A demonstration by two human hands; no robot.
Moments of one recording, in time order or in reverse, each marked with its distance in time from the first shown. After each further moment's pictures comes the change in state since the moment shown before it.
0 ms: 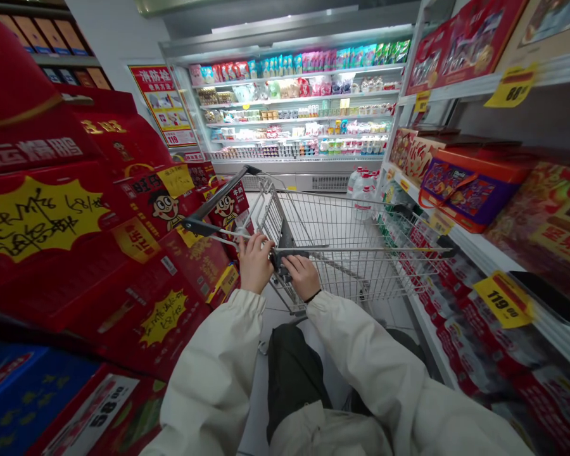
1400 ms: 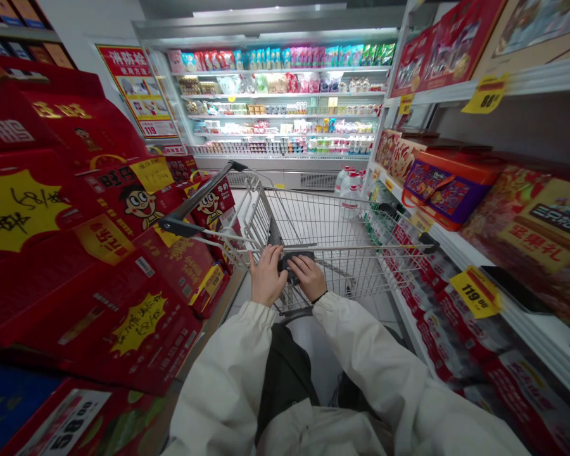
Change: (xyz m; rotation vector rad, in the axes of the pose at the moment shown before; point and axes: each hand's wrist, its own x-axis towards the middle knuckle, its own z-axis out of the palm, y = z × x) left_hand -0.023 0.050 0.026 -0.251 -0.149 -0.088; right_hand -0.033 0.040 -0.020 -0.062 -0.006 -0.019
